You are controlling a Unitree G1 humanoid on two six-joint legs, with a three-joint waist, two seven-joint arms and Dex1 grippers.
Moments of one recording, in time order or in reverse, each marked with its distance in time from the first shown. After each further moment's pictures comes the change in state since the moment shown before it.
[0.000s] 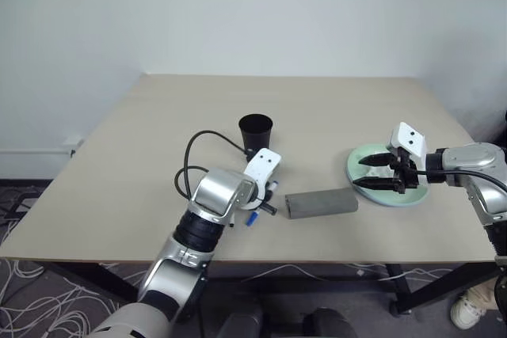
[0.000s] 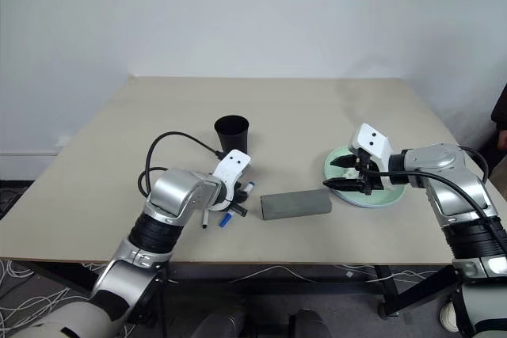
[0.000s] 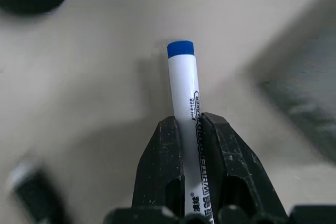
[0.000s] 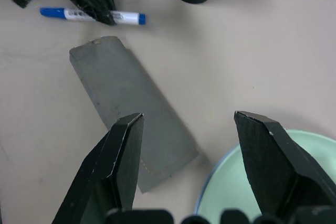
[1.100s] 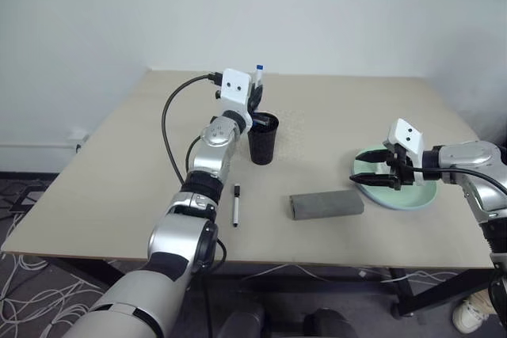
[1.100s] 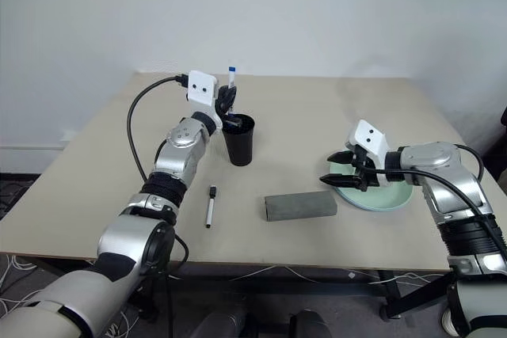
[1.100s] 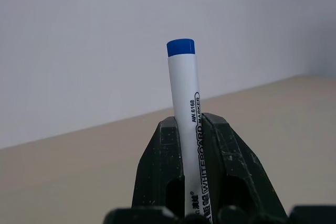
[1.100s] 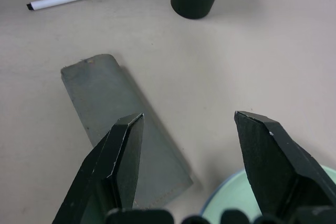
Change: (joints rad) left arm -0.320 -0.114 0.387 1.020 0.093 -1.481 0.192; right arm -0.010 0.021 0.000 -0.006 0.001 -0.001 -0.023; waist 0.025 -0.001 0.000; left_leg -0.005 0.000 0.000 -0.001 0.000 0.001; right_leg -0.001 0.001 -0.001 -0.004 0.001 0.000
